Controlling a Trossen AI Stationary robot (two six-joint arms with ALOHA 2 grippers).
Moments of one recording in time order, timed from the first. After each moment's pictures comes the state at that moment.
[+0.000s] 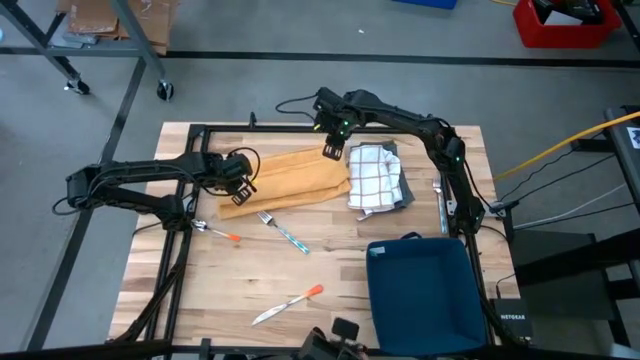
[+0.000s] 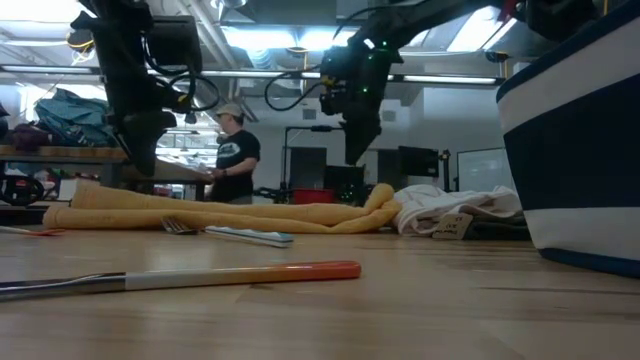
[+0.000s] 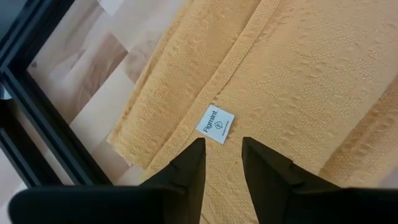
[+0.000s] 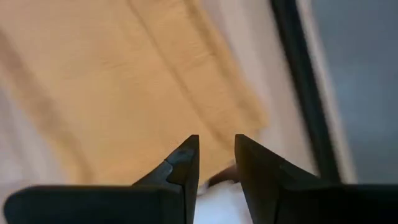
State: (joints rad) left arm 0.36 1.11 0.71 -0.90 -0.38 -0.36; right arm -0.52 2.16 2.03 -1.12 -0.03 -0.21
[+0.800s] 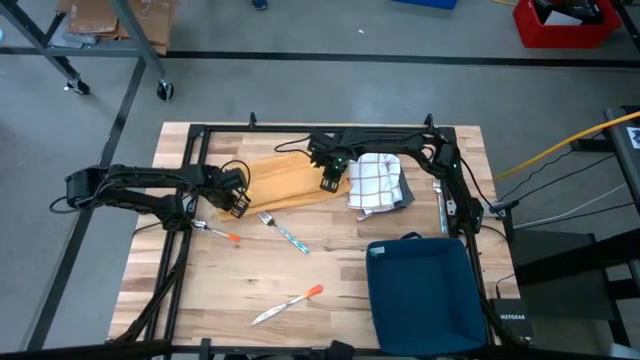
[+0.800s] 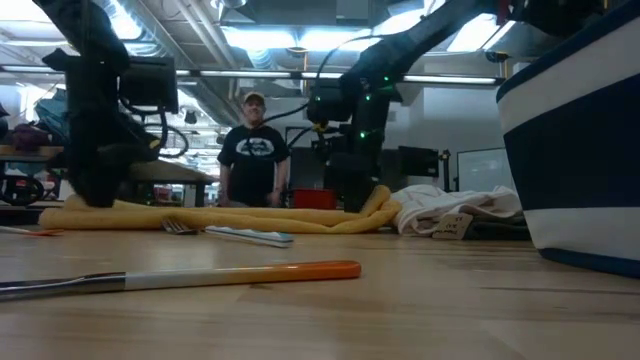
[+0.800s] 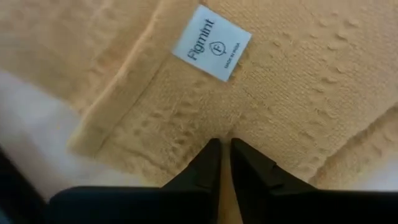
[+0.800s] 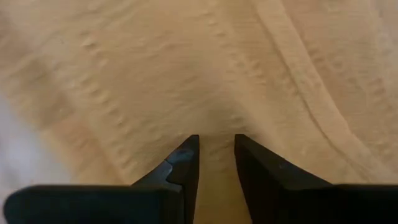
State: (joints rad) left arm 0.36 1.11 0.47 -0.77 -0.11 -0.67; right arm -0.38 2.16 1.66 -0.81 0.01 -0.10
